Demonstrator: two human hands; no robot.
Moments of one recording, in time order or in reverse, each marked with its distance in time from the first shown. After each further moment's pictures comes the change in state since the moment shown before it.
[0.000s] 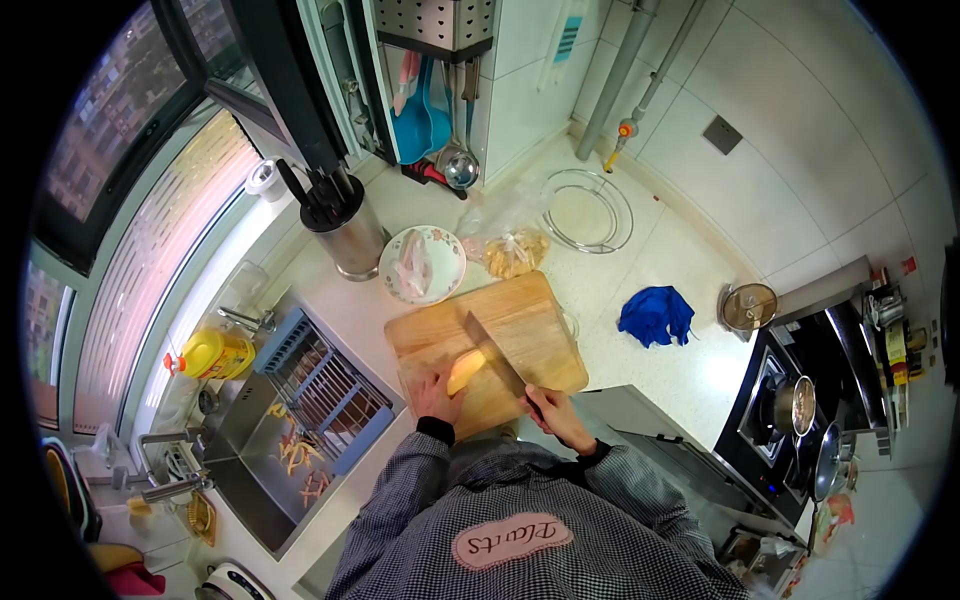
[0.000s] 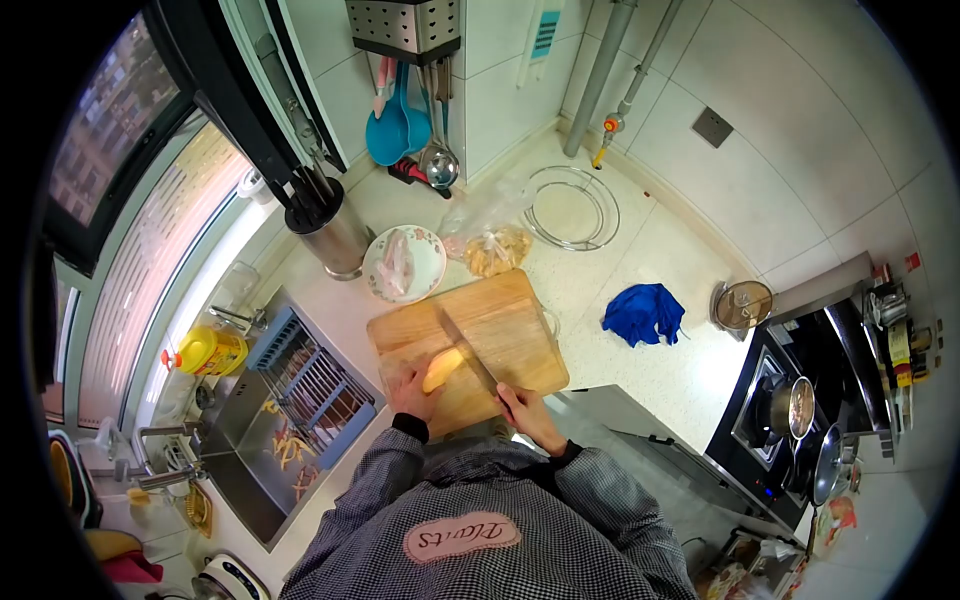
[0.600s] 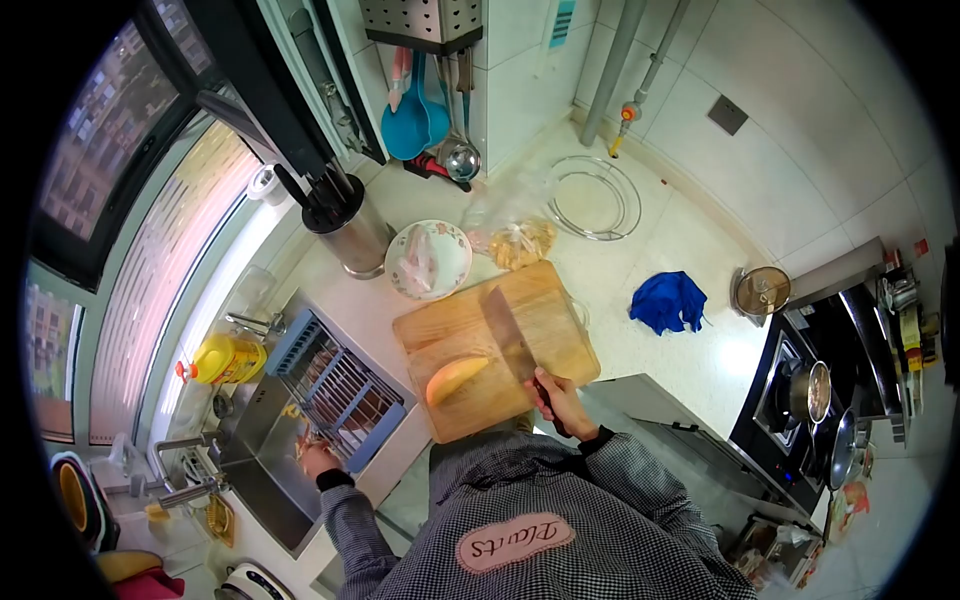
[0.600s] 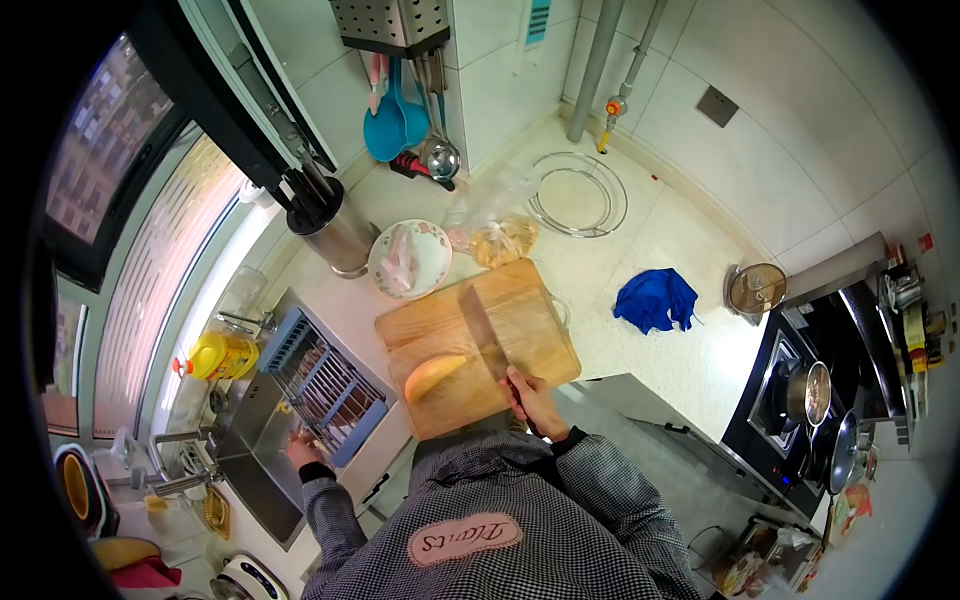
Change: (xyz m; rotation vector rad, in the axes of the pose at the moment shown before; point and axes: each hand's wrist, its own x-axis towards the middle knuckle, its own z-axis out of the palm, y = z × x) left_hand -0.102 -0.245 -0.111 0.187 0.183 -0.925; right_hand 0.017 0.007 0.007 0.350 0.016 0.100
